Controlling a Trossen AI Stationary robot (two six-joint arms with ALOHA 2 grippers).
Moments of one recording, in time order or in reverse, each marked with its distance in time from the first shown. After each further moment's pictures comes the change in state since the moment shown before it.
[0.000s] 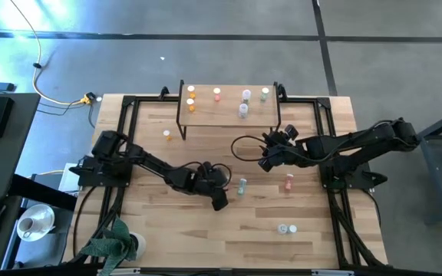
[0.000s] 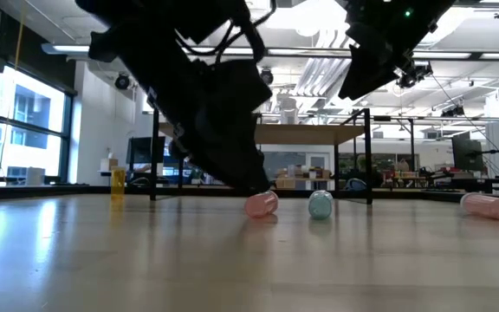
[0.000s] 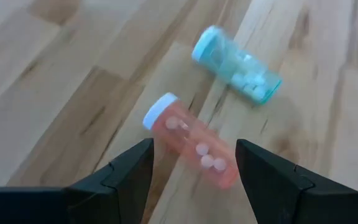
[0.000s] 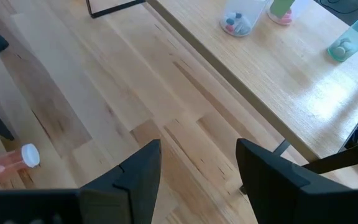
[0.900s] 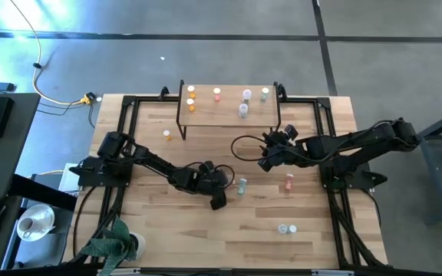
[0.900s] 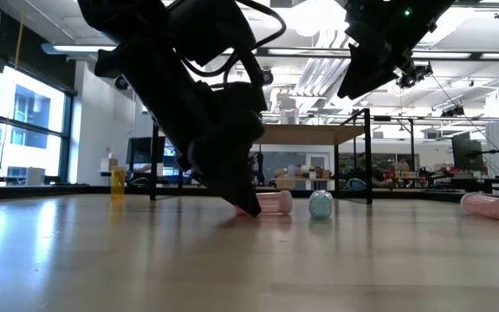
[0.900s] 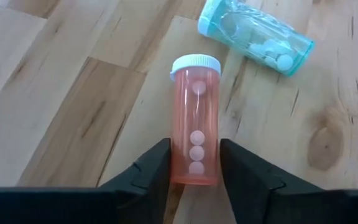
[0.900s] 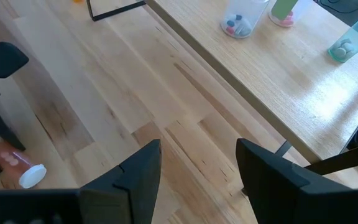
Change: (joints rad) left arm 0.023 0.049 0.002 -0.016 0.021 0.132; right arm 0.000 0.000 0.000 0.008 0.000 0.004
